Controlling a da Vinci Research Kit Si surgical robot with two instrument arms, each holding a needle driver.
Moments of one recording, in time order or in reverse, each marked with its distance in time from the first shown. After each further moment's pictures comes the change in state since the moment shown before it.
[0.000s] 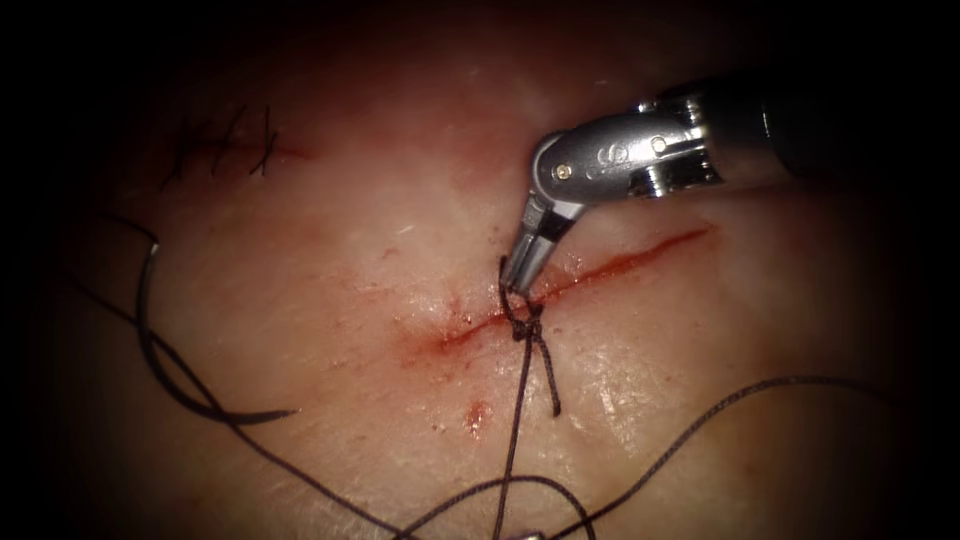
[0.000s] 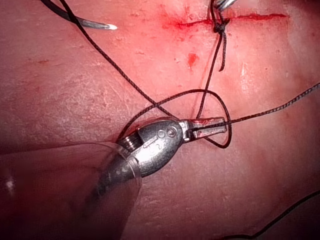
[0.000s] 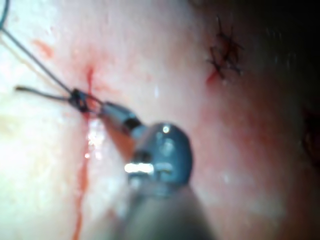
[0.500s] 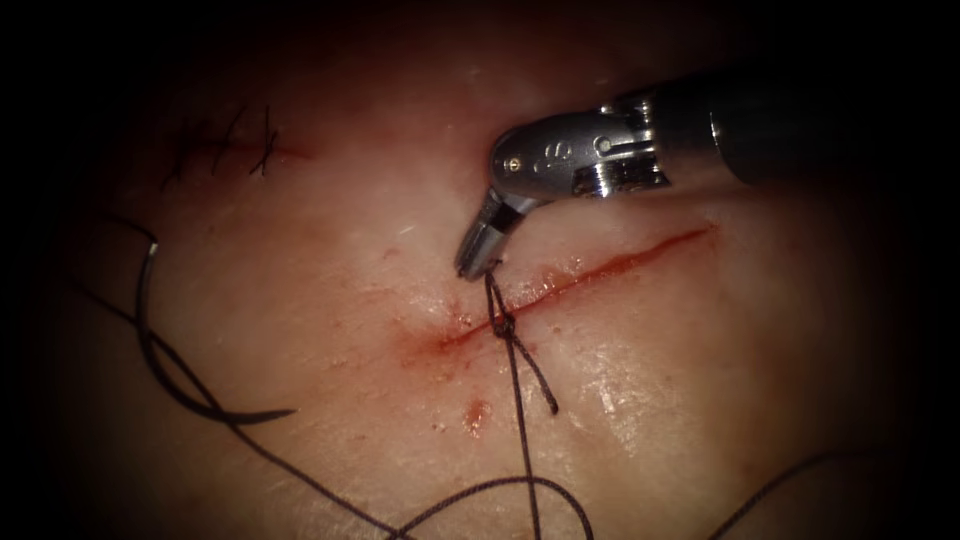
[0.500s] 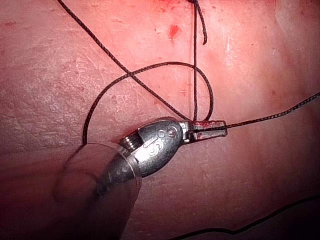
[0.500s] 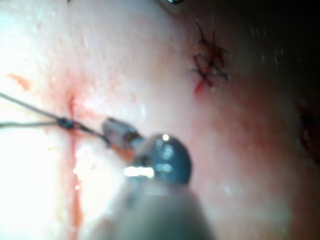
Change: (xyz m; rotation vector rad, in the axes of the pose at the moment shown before) right arm -0.001 0.003 0.002 -0.128 0.002 0.180; left arm -0.003 0.005 0.004 -0.042 -0.001 -0.047
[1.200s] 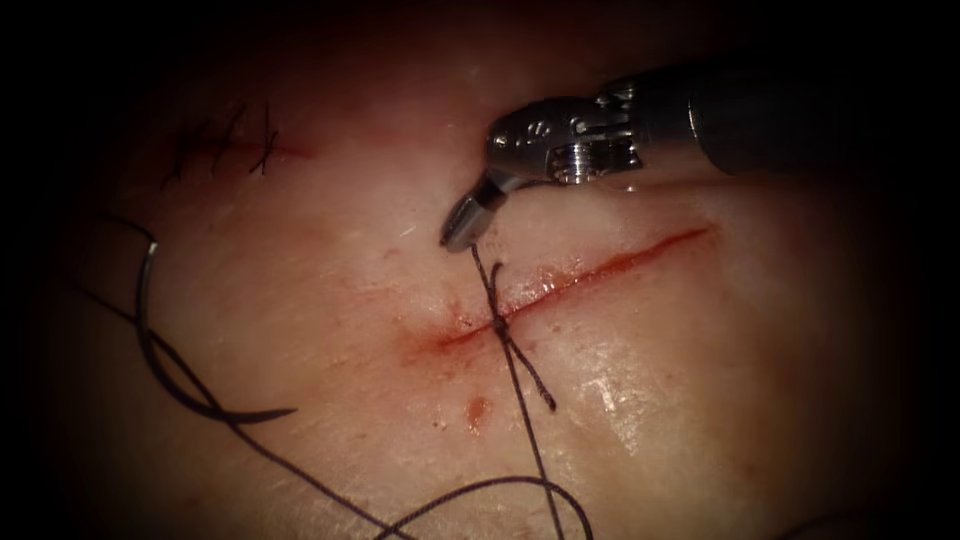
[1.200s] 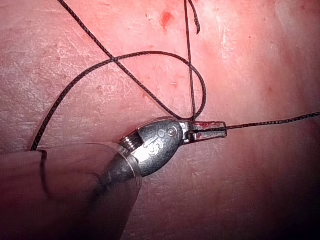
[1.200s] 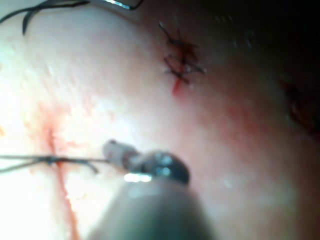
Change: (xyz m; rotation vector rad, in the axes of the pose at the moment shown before) right arm -0.001 0.003 -0.002 -0.195 0.068 0.288; left arm -0.002 0.002 0.002 -0.004 0.000 -0.018
